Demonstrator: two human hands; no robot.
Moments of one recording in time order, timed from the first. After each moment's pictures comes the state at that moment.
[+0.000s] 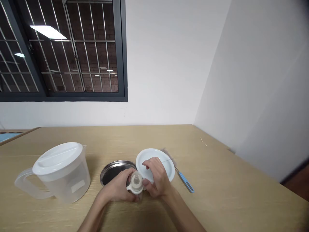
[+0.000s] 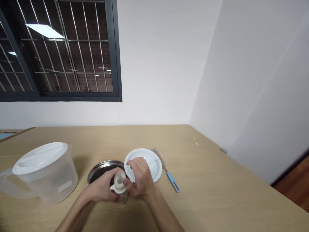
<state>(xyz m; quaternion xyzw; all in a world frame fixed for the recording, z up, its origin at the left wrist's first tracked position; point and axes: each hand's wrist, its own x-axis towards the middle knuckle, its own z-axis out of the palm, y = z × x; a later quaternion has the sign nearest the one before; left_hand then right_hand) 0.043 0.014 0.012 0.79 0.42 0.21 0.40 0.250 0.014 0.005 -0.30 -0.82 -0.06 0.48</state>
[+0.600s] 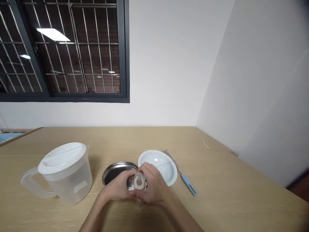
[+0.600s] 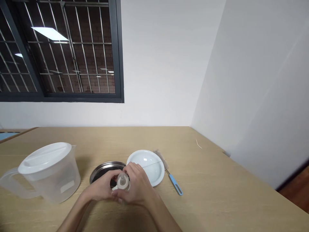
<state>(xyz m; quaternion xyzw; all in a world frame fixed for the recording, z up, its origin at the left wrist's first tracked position) 0.037 0.019 0.012 0.80 0.38 0.24 0.40 0.227 0.003 0.007 -0.38 -0.84 0.07 0.38</state>
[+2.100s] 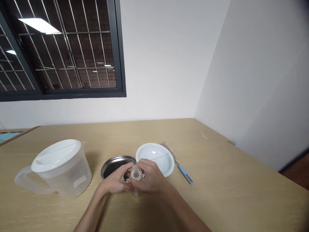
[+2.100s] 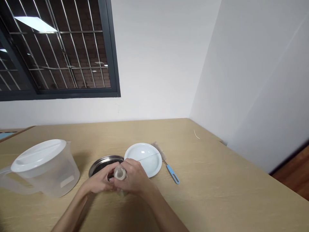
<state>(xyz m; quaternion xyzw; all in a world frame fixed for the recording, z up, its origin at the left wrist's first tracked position) 0.043 0.015 0.017 0.73 0.34 0.24 0.54 0.225 0.003 0.011 -0.36 -0.82 0.08 0.43</state>
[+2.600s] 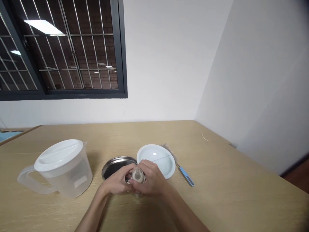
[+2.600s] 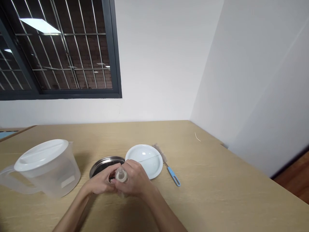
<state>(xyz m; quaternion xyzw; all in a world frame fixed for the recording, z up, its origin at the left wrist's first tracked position) 0.044 0.015 0.021 0.74 0.34 0.24 0.53 0.226 0.005 0.007 -0.33 -0.84 0.03 0.43</state>
